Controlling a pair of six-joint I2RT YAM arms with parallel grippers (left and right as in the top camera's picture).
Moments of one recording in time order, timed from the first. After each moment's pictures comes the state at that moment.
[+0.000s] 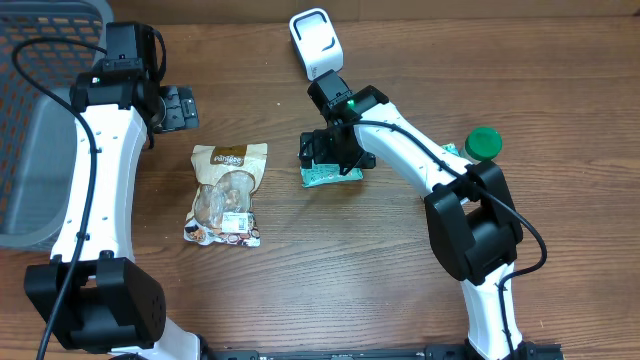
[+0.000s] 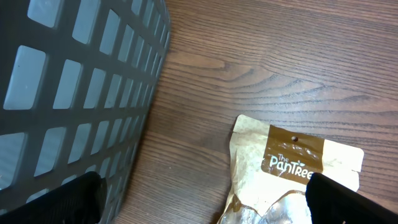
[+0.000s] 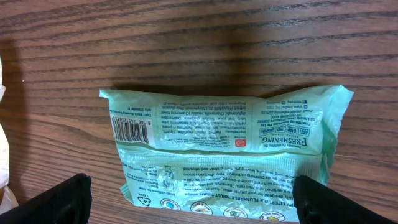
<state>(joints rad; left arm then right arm) 0.06 1.75 1.65 -1.04 -0.22 -0.15 0.56 2.20 1.77 -0.96 -0.11 0.51</state>
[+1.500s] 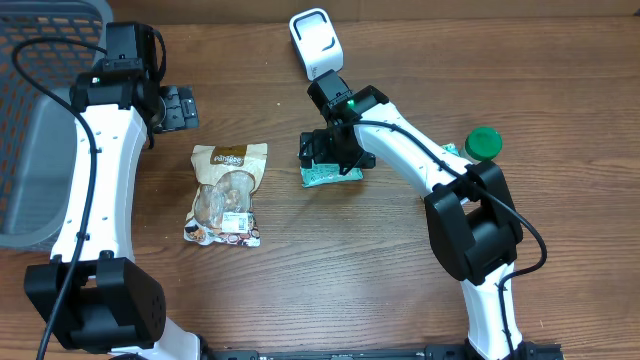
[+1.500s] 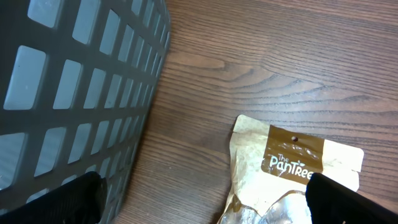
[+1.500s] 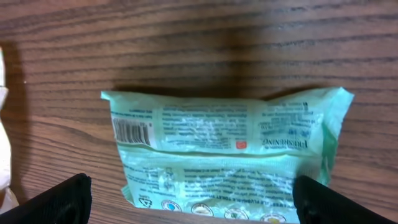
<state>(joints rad) 0.06 1.75 1.65 -1.04 -0.22 -0.15 0.56 2.20 1.77 -0.95 -0.11 0.51</state>
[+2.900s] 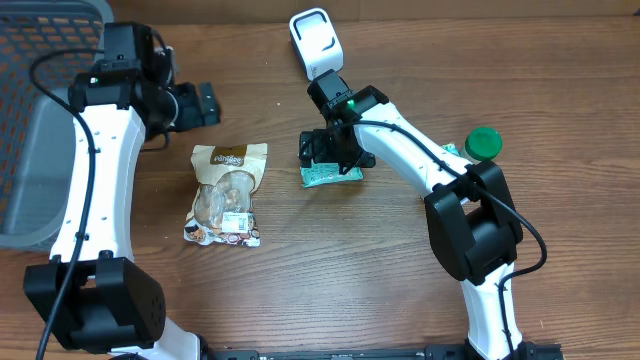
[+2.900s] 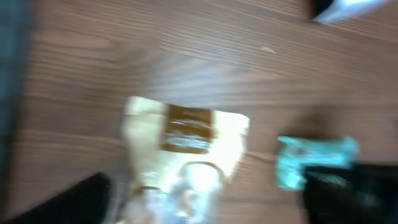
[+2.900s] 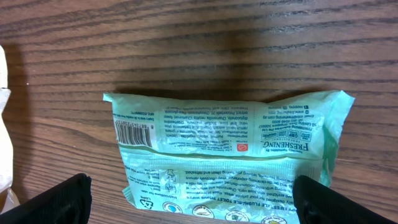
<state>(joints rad) 0.07 1.75 1.65 -1.06 0.20 -0.20 0.56 2.20 1.77 -0.95 -0.11 0.51</state>
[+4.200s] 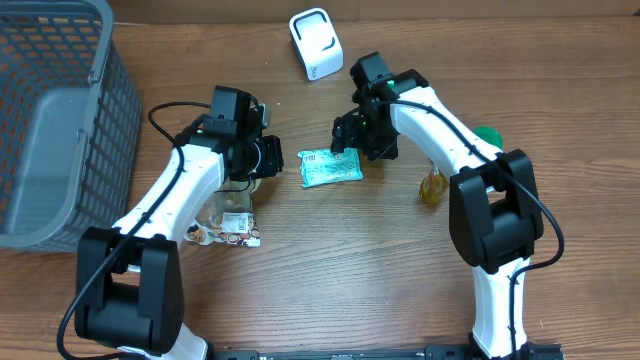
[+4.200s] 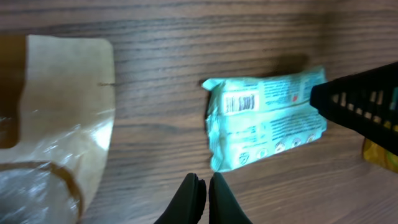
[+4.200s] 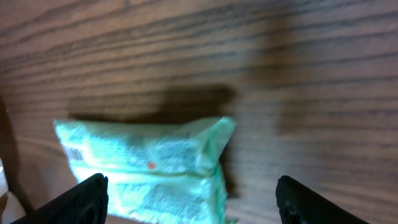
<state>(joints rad) -0.22 1.75 1.17 -0.58 0.33 -0.36 0.39 2.20 1.76 -0.97 -0.23 0.43</state>
